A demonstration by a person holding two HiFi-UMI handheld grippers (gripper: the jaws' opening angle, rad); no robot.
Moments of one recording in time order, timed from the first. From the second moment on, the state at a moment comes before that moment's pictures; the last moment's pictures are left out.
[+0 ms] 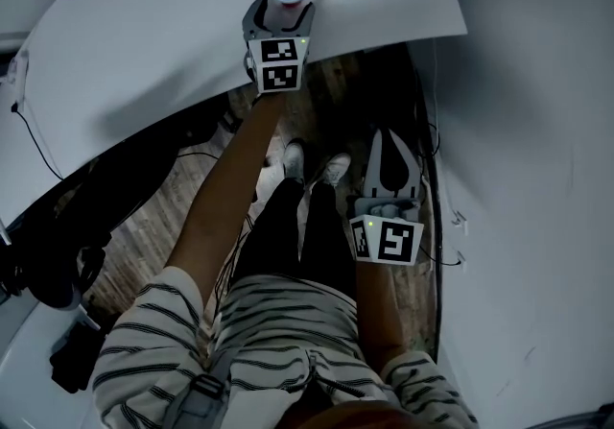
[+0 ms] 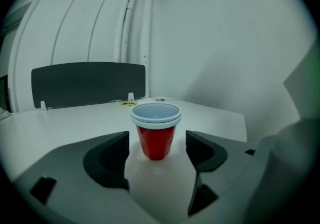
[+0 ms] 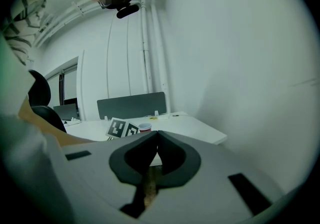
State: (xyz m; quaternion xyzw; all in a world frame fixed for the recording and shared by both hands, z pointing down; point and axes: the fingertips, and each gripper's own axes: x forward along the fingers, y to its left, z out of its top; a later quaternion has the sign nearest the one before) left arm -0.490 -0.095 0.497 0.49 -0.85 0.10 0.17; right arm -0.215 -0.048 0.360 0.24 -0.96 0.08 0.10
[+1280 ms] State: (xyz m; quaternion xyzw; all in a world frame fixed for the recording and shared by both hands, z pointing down) left arm -0.507 -0.113 0.495 0.47 -0.86 0.09 0.19; right arm -0.209 -0.056 0.360 0.24 -0.96 0.08 0.11
